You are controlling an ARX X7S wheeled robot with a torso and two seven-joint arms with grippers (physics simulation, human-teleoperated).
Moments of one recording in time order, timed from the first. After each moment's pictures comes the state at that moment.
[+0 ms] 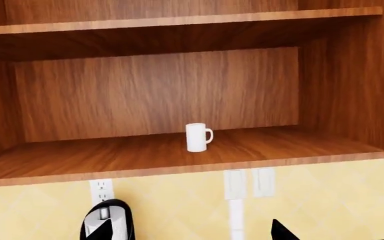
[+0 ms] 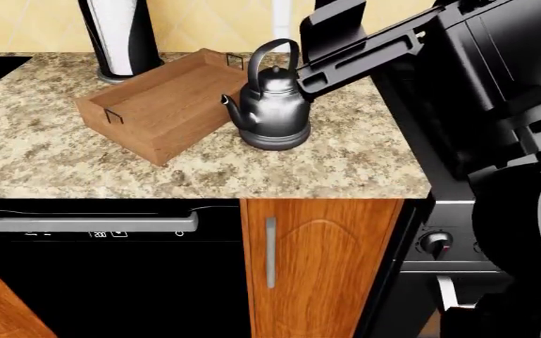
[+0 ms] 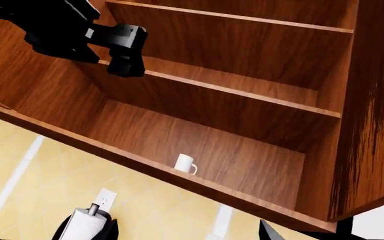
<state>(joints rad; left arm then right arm) -2.36 0.00 0.05 -0.95 0.03 -1.18 0.11 1.15 0.18 -0.15 -0.96 0.31 1.30 0.00</state>
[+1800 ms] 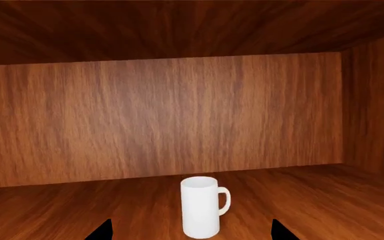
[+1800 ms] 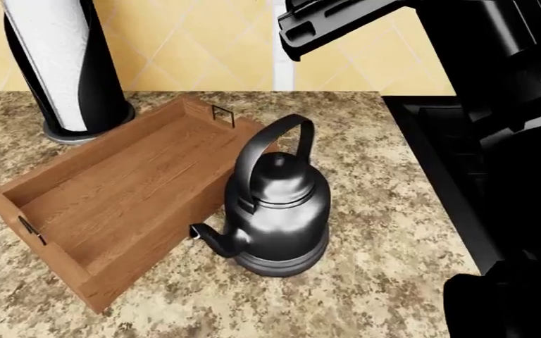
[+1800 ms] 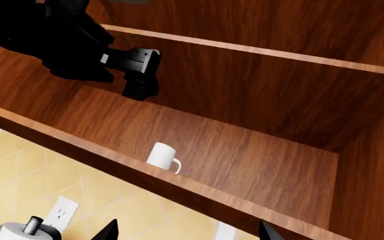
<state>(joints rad) -2.36 0.00 0.03 -0.89 0.01 -1.17 0.11 1.30 0.17 -0.15 -0.92 0.40 1.34 0.05</state>
